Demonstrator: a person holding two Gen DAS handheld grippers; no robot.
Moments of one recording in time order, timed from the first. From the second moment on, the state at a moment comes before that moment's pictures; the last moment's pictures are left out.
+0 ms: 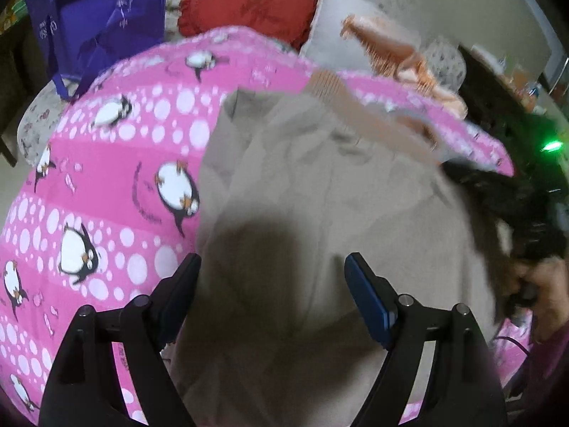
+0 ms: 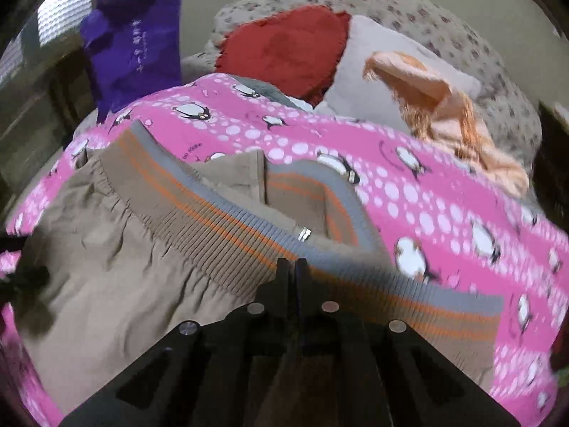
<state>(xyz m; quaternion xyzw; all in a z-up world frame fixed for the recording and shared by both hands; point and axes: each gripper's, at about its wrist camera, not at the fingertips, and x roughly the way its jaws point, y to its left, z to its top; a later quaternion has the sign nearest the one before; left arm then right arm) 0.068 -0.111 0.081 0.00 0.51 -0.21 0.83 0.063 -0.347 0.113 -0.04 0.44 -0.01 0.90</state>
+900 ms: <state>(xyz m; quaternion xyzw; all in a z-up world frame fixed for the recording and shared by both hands) 0.013 -0.068 0.081 -0.01 0.52 -0.17 0.84 -0.178 -0.454 0.128 0.18 0.46 -0.09 0.86</state>
